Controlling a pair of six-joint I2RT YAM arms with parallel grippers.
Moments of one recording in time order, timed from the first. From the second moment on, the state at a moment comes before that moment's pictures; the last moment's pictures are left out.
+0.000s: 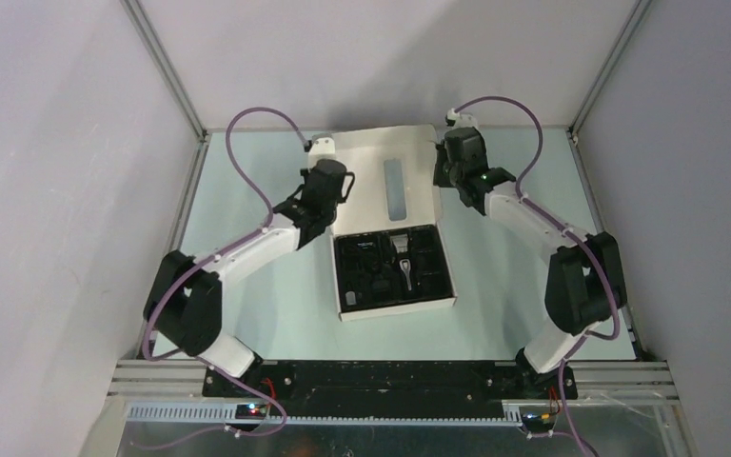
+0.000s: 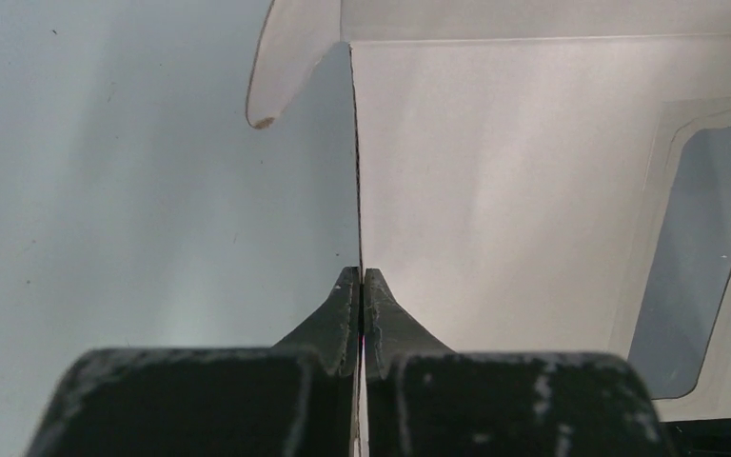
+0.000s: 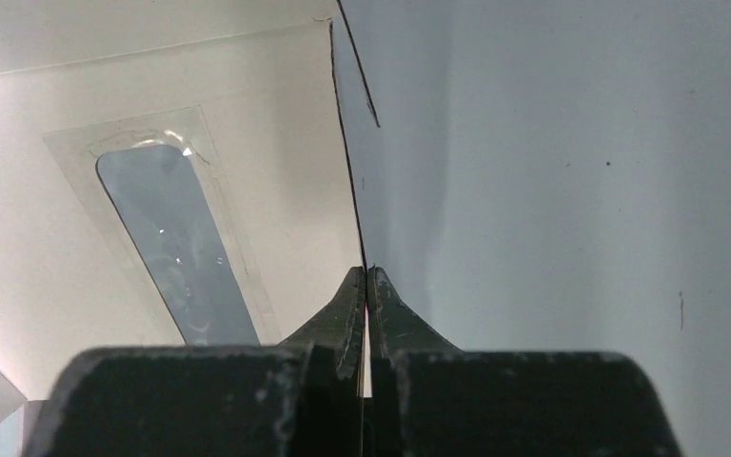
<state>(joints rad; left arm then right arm) -0.58 1.57 1.15 -0.11 -0.59 -0.35 0.42 1.70 1.38 -0.26 0.18 0.31</state>
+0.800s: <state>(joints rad) -0.91 1.18 0.55 0.51 -0.86 -0.18 0.63 1.15 0.63 0.31 0.41 0.36</state>
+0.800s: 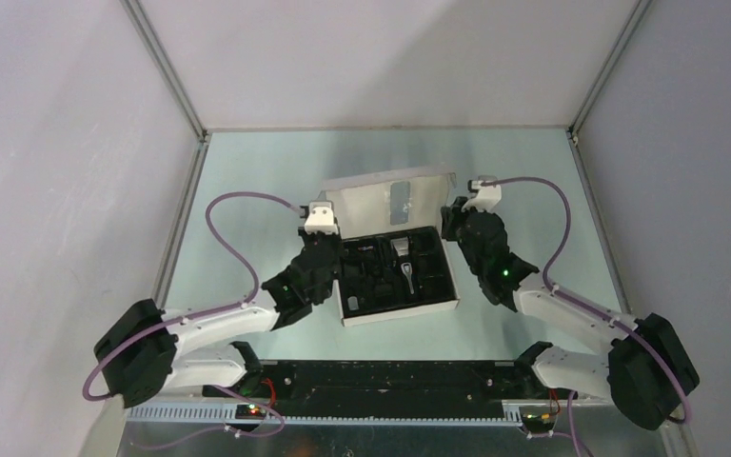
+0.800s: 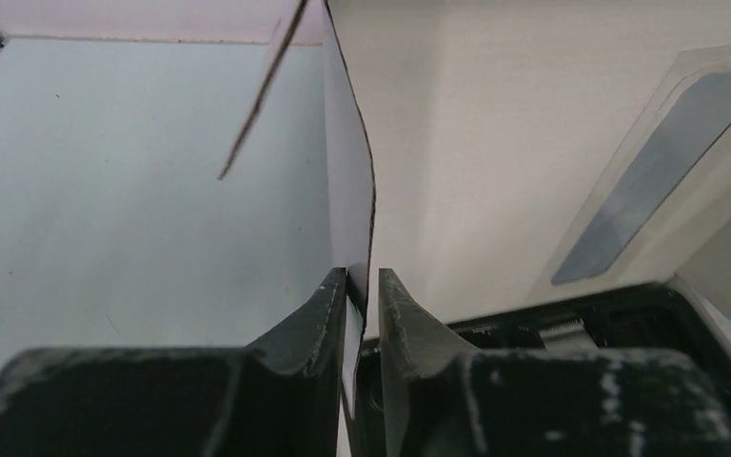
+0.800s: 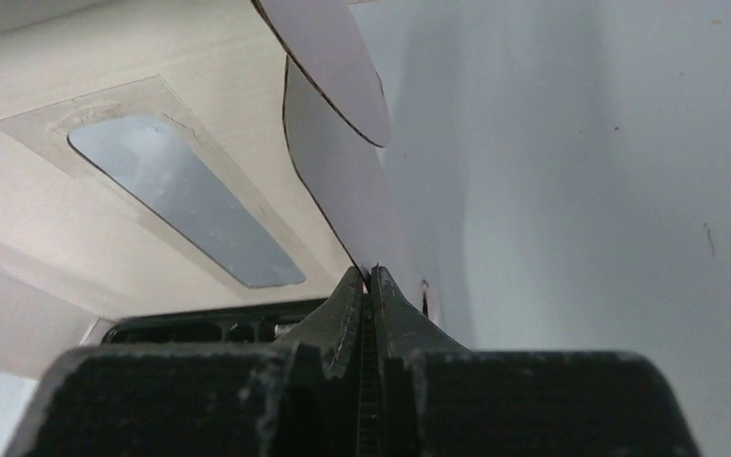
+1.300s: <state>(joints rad) -1.14 0.99 0.38 0.48 -0.95 -0.24 0.78 0.88 0.35 0.25 0.49 0.45</state>
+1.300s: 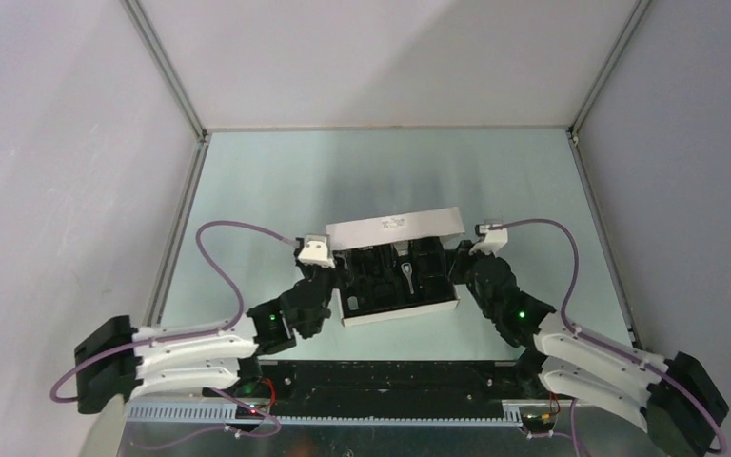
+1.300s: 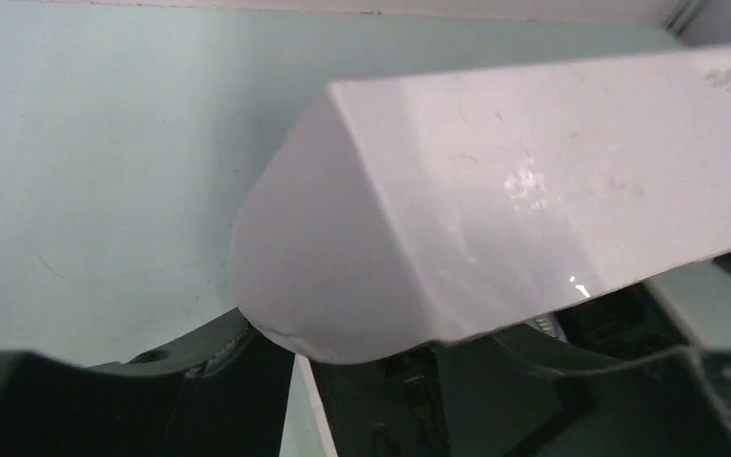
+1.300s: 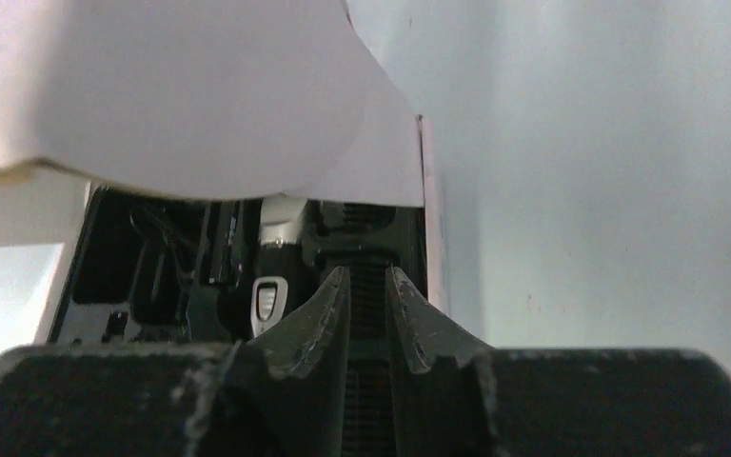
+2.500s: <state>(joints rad) -0.65 0.78 0.74 -0.38 -0.23 -0.68 0.33 0.88 0.94 -0.66 -0.14 0.41</state>
